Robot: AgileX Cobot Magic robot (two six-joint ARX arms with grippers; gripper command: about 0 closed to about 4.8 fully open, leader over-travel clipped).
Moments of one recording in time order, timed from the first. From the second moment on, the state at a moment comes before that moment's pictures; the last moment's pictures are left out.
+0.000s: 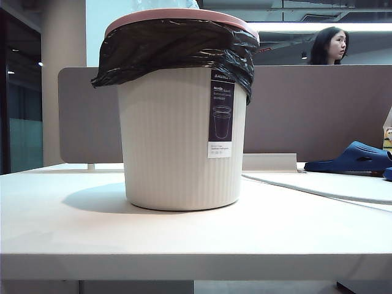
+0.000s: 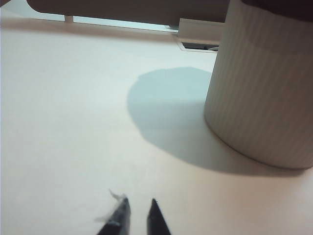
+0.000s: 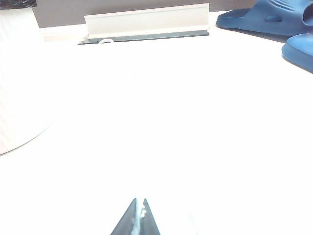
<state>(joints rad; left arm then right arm) -0.05 0.00 0.01 -0.15 0.17 -0.08 -0.03 0.00 0.01 -0.17 -0.22 0.14</state>
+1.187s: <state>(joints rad) -0.05 0.00 0.01 -0.10 0.43 -0.63 -0.03 0.00 0.03 0.02 -0.65 0.78</state>
